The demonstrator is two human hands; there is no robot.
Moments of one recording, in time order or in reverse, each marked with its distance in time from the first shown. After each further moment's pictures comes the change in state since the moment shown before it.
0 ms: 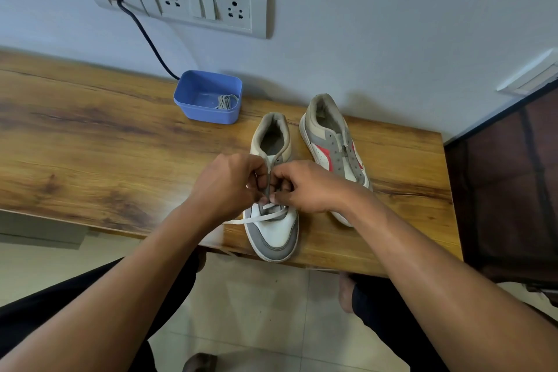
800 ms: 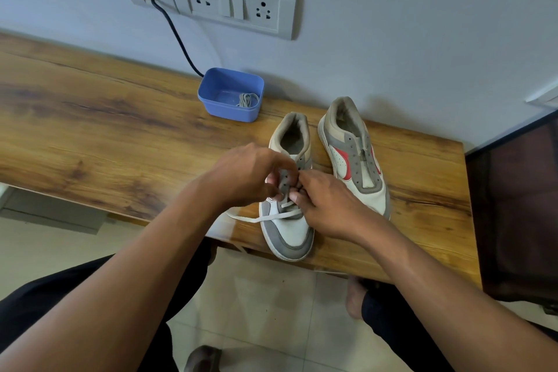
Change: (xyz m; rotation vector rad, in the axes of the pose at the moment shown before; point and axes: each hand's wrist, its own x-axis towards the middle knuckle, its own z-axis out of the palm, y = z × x) left_hand 0.008 -0.001 -0.022 0.187 -0.150 0.211; right_hand -0.022 -0.003 0.023 -0.109 0.182 -0.030
